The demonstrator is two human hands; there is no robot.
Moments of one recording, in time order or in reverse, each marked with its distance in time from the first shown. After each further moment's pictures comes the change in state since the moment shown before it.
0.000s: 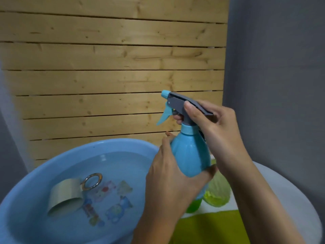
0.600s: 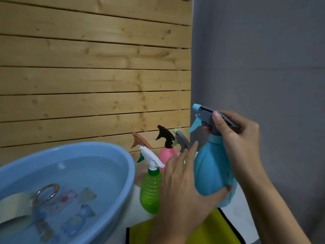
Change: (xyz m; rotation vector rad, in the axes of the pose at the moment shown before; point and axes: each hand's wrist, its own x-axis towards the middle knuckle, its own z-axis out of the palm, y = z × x) left_hand -0.023 0.028 0.089 0.071 -0.204 0.251; right_hand -0.022 0.012 -0.112 -0.380 0.448 -0.013
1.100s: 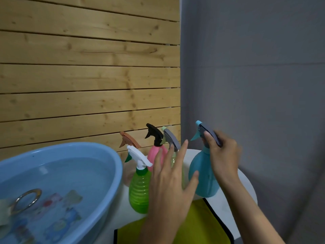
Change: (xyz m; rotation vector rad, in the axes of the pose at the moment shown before) left_hand 0.007 -0.013 0.021 0.135 0.032 0.042; right_hand 0.000 0.081 -0.008 -0.312 0.132 0.105
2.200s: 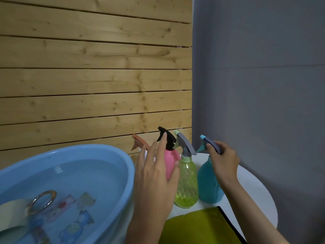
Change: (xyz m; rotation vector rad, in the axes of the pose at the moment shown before) left_hand 0.016 -0.041 -0.031 0.025 0.167 -0.097; right_hand 0.011 0.039 0.042 -0.070 -0.032 0.162
